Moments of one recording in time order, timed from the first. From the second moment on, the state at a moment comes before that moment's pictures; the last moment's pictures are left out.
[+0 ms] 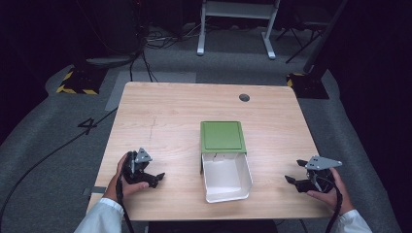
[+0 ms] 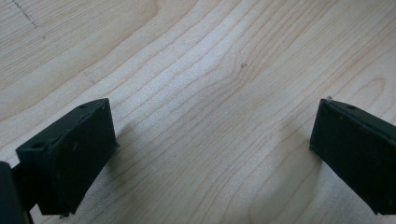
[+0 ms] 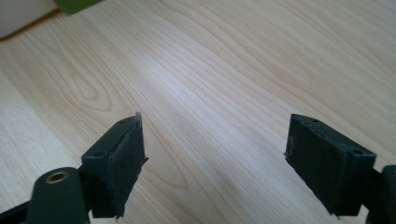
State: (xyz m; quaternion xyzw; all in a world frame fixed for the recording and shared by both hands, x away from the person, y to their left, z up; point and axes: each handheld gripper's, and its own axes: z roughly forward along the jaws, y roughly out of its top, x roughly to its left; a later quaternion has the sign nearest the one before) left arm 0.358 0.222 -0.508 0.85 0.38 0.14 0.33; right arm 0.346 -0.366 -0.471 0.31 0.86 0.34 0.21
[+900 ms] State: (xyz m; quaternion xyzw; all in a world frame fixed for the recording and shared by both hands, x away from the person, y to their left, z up) left arm 0.358 0.222 -0.508 0.85 0.38 0.14 0.33; right arm 0.338 -0.411 -0.507 0.42 0.81 0.36 0.19
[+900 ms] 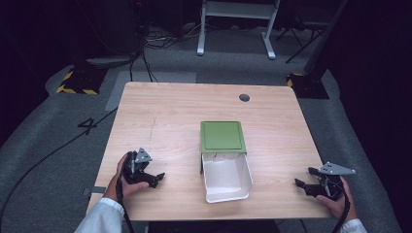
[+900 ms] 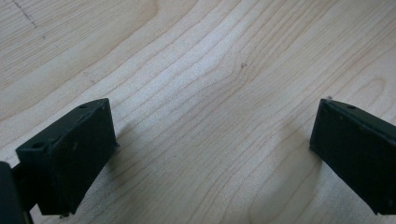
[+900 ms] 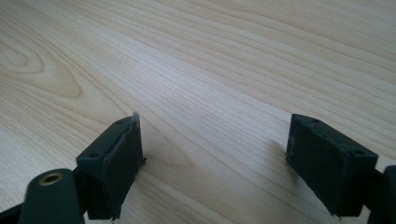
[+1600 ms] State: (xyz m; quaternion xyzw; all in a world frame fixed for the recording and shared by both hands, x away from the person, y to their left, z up) left arm 0.357 0.222 -0.508 0.85 0.38 0.15 0.33; right arm 0.339 -0.411 -0.508 0.42 0.81 0.36 0.19
